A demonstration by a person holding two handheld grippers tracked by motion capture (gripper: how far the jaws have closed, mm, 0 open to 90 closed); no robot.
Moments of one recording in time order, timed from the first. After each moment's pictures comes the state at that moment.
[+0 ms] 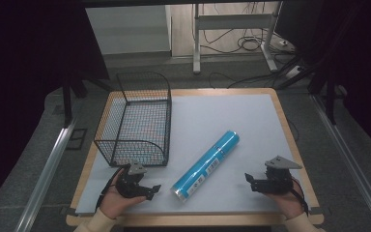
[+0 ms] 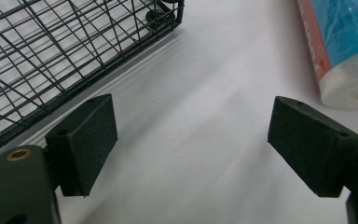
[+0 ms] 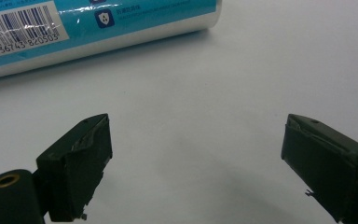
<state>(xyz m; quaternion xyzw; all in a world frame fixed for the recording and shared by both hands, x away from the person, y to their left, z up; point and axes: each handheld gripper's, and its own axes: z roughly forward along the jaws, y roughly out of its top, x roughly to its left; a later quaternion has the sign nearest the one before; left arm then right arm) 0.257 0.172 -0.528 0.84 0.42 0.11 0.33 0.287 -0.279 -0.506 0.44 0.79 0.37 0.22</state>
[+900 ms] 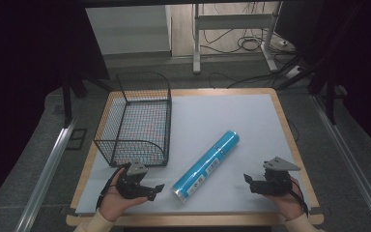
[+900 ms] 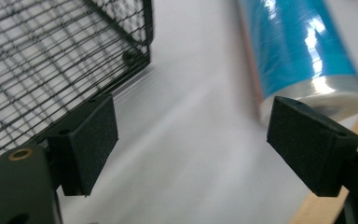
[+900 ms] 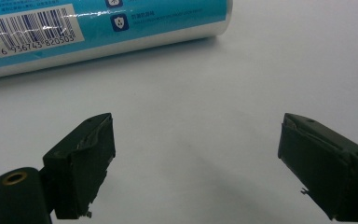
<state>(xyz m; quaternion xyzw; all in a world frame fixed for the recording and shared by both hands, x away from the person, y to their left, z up) 0.244 0.160 -0.497 0.84 0.40 0.11 0.37 0.281 -0.273 -0.502 0.42 0.80 0.37 0.23</state>
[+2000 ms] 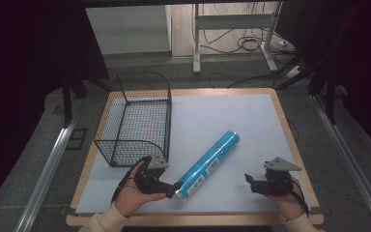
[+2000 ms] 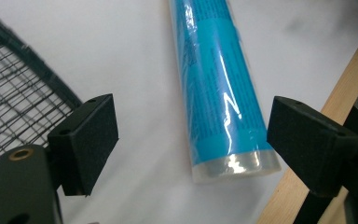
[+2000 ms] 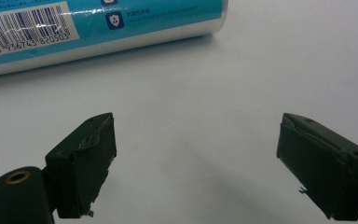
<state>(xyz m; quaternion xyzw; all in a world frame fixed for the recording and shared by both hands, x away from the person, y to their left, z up) 0.256 0.107 -0.466 0.86 0.35 0.10 0.37 0.281 -0.275 -0.503 0.42 0.80 0.36 0.24</state>
